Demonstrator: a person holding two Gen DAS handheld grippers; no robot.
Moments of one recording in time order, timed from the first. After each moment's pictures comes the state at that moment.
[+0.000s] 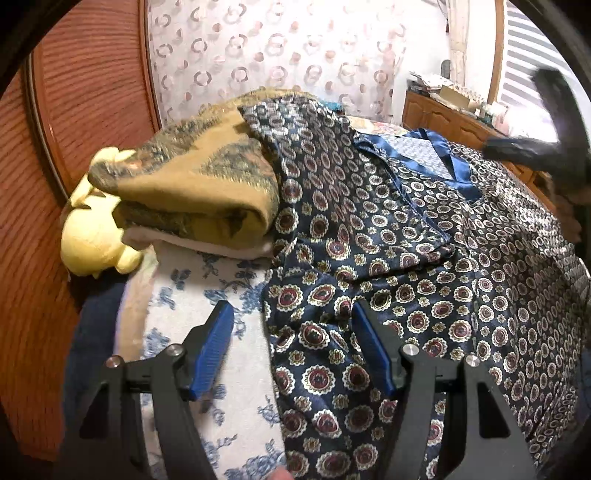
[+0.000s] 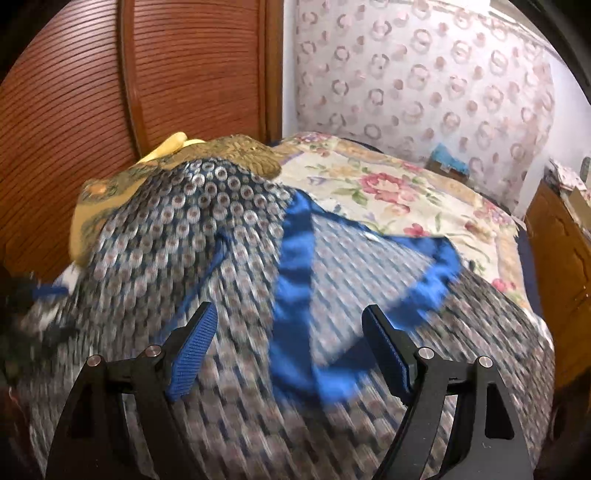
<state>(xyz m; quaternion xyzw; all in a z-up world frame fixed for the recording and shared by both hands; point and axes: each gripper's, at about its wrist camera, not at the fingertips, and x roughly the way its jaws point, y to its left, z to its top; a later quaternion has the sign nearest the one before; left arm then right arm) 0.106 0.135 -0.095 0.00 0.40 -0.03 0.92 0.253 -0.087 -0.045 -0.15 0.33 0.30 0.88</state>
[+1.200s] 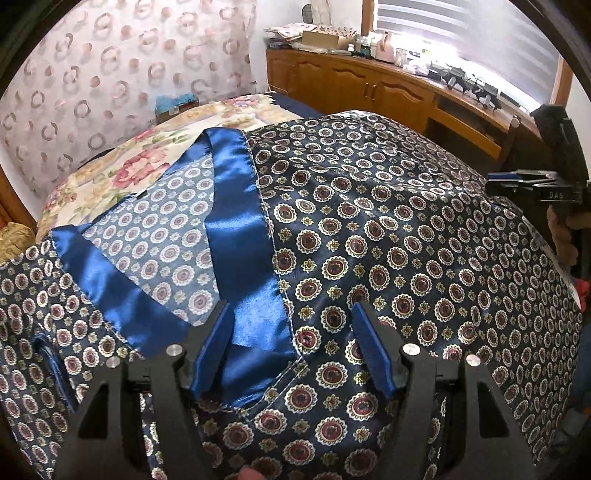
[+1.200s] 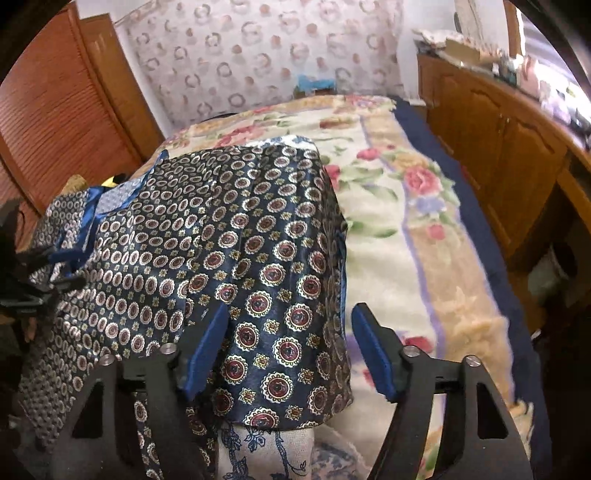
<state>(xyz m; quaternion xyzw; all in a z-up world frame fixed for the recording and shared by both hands) 0.276 -0.112 -0.083 0.11 0.44 -0.25 0.86 0.264 -0.406 -0.110 0.05 0.43 0.14 0.89</state>
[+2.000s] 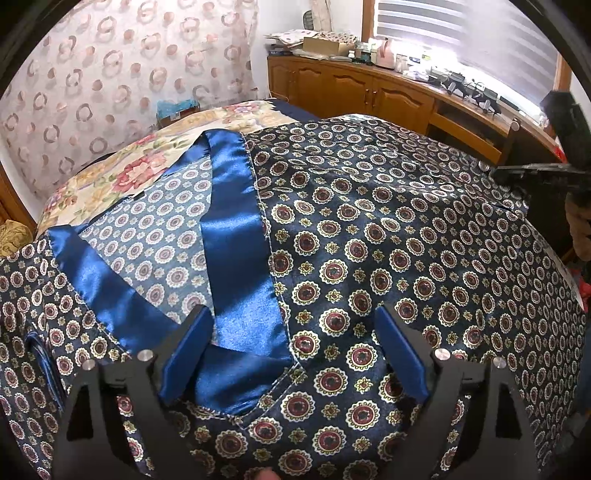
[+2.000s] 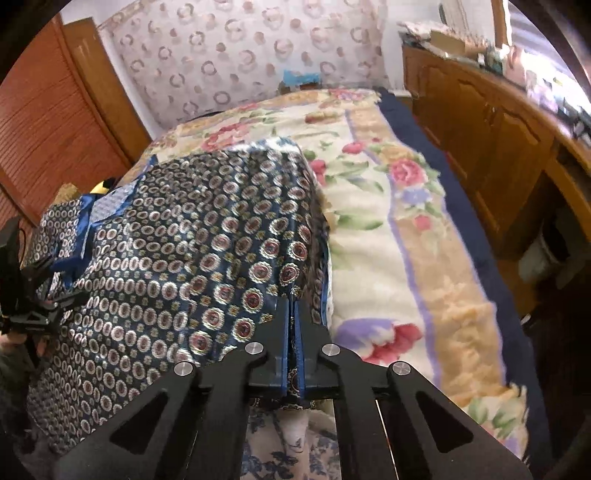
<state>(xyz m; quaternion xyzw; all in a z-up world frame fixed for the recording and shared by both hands) 0.279 -0.118 -0.093 0.11 0.42 -0.25 0.86 0.252 -0.404 -0.081 0.04 0.43 0.11 0.90</state>
